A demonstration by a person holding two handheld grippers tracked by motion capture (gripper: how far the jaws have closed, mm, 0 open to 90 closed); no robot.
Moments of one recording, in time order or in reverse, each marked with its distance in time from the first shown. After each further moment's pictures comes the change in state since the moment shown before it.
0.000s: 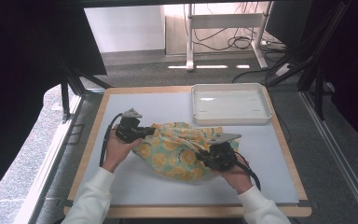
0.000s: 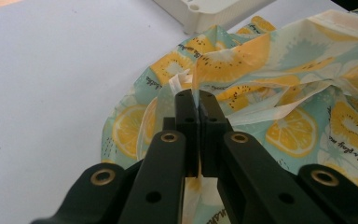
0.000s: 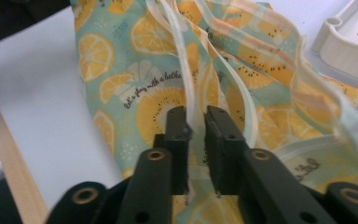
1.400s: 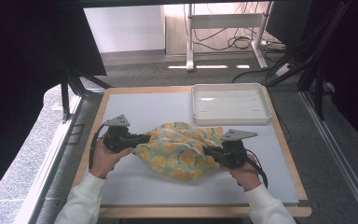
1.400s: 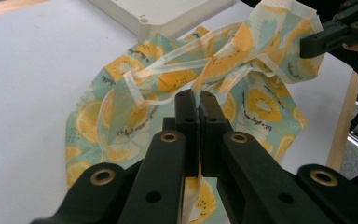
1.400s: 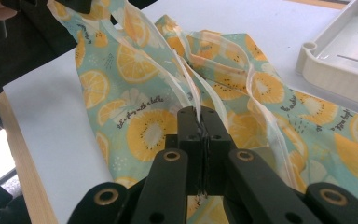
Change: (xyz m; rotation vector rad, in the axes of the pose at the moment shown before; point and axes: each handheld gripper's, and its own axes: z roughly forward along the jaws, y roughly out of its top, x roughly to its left) left arm -0.019 -0.018 -0.045 -0.069 -0.142 0.033; right arm -0.021 -0.005 -0.021 -0.116 0.046 0.034
